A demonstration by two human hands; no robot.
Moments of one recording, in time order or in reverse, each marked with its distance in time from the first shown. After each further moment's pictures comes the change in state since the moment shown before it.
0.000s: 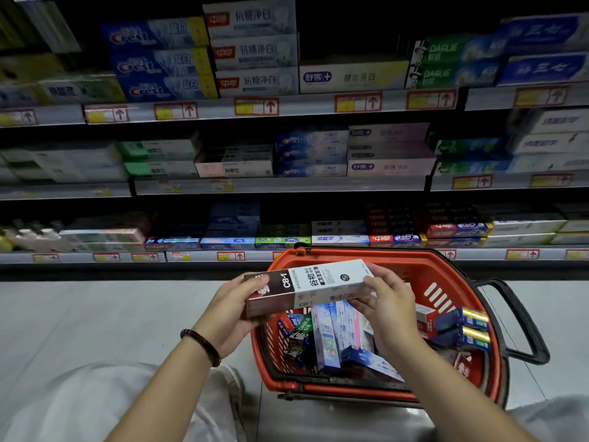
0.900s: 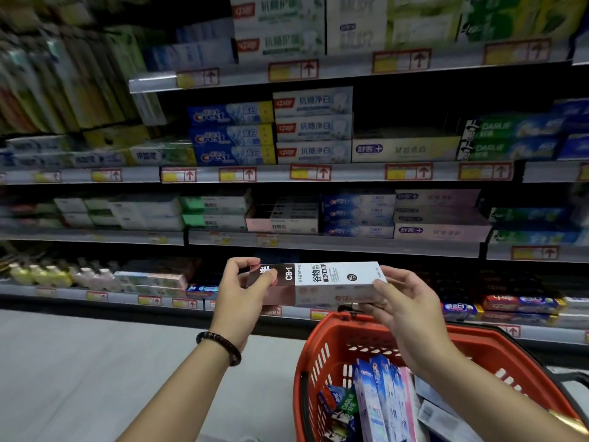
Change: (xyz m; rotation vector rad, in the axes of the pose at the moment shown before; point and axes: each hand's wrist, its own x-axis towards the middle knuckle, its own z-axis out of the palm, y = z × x) left_hand 0.027 0.098 -0.034 0.167 0.332 0.535; right_hand 0.010 -0.077 0.092 0.082 -0.280 -0.209
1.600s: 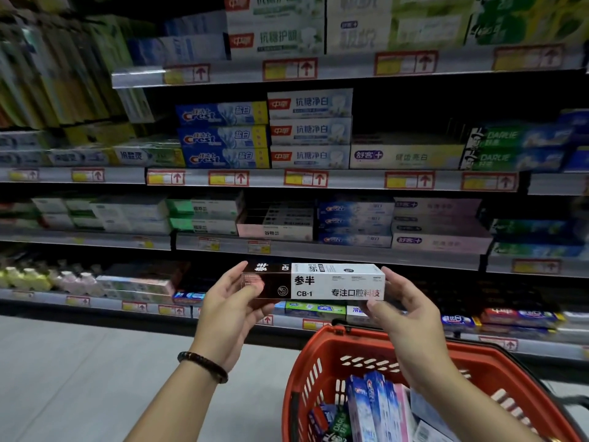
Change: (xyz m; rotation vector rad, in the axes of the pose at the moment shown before) left_hand 0.023 -0.007 0.004 -0.365 -0.075 -0.134; right_hand 0.029 0.013 -0.008 -0.174 -0.032 -0.132
